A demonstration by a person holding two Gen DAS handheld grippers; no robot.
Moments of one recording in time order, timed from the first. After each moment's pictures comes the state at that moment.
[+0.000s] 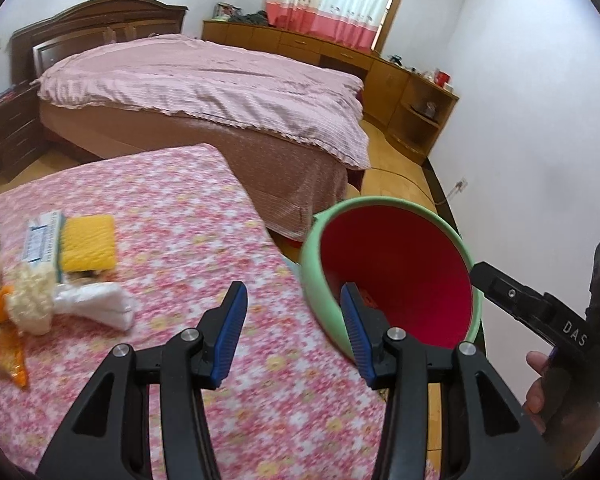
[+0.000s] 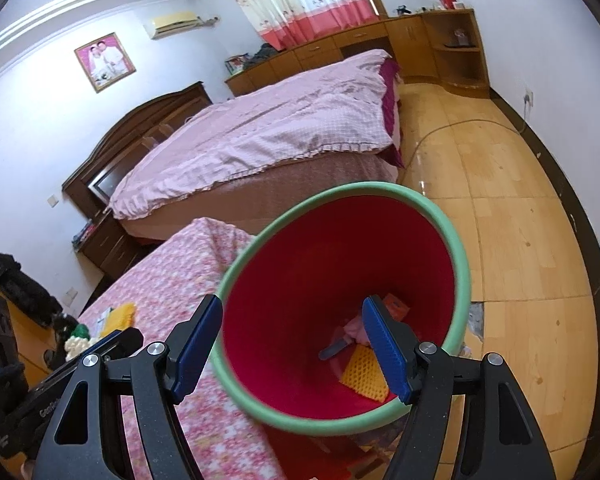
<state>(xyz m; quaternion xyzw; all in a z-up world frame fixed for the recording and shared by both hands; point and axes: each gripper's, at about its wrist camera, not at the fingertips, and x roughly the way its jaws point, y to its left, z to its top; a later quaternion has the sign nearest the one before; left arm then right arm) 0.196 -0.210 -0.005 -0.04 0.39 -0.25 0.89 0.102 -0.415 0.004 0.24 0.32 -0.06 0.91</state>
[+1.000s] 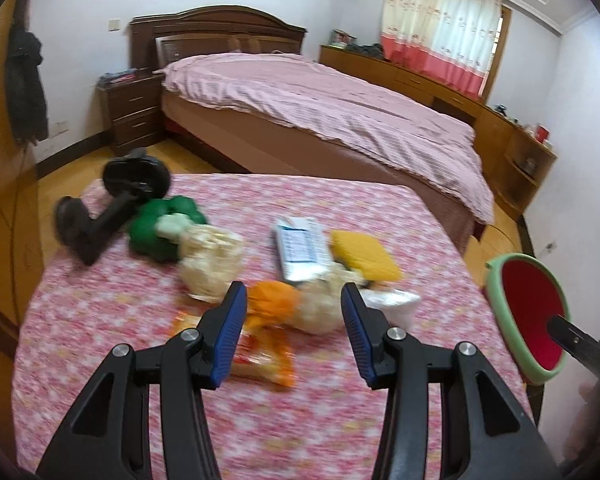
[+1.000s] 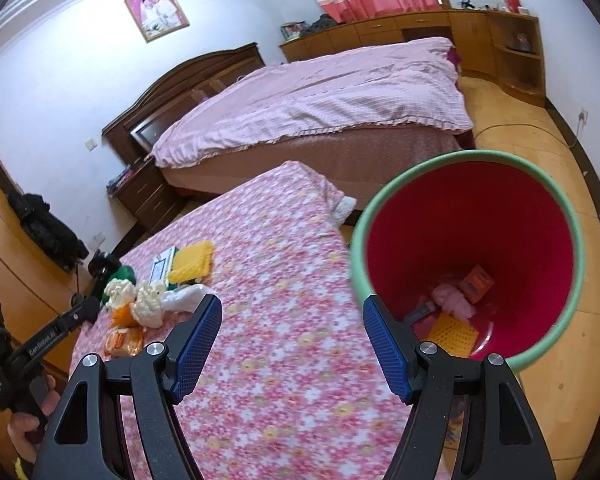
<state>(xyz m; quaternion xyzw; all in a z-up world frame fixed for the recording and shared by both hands) 0.210 -0.004 -0.002 -0.07 0.36 -0.05 0.93 0.136 -0.291 0.002 0.20 0.37 0.02 0.91</state>
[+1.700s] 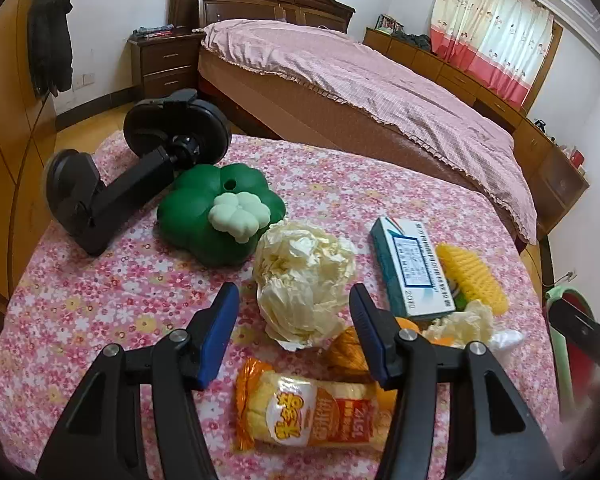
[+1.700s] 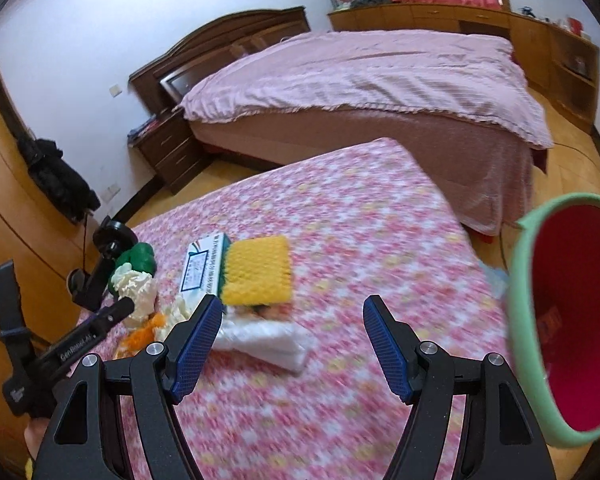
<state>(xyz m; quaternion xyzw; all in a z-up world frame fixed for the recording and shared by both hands) 0.275 0.057 -0.064 -0.12 0.41 -0.01 0.90 0.248 -0.187 -0.019 0.14 0.42 0.09 0.89</state>
